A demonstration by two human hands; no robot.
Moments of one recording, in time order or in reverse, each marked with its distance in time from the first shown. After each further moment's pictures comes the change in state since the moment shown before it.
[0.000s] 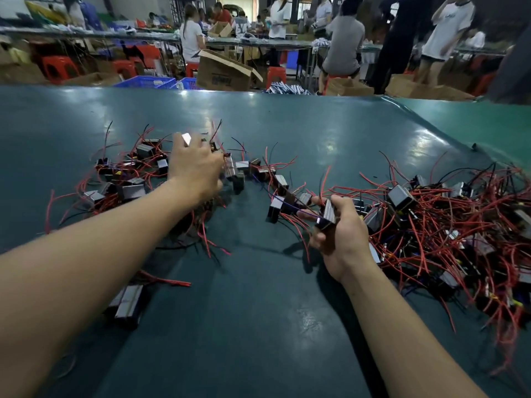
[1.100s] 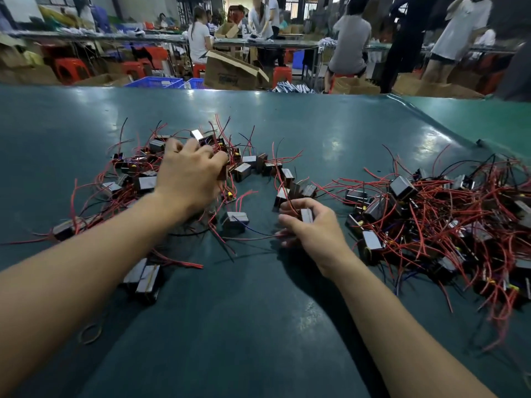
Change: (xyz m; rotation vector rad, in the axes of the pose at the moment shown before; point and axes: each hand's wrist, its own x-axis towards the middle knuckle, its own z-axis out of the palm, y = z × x) left_hand -0.061 -0.019 -0.030 -0.183 0.153 0.071; right_hand -0.020 0.026 0.016 -0.411 -0.198 -0.115
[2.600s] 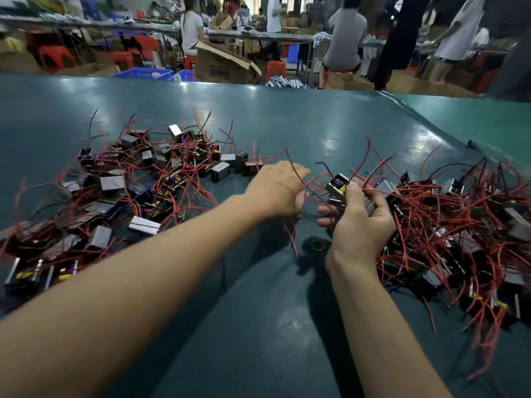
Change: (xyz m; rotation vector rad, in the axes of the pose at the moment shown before) left_hand 0.067 0.147 0.010 -0.486 -0.278 0.210; right_hand 0.013 -0.025 -0.043 0.401 0.715 -0.306
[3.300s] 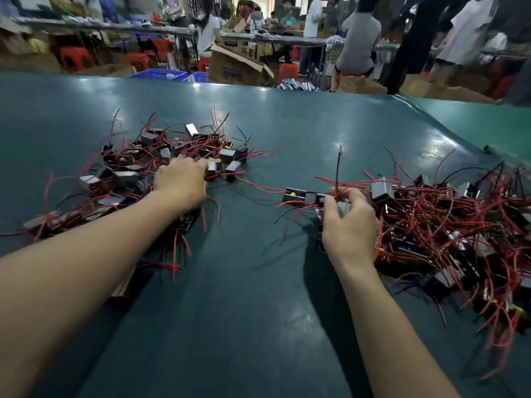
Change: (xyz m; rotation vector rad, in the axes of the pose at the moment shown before) left_hand -0.070 -0.139 -0.005 0.261 0.006 -0.585; right_hand -0.003 0.016 -0.010 -0.825 -0.298 -0.289
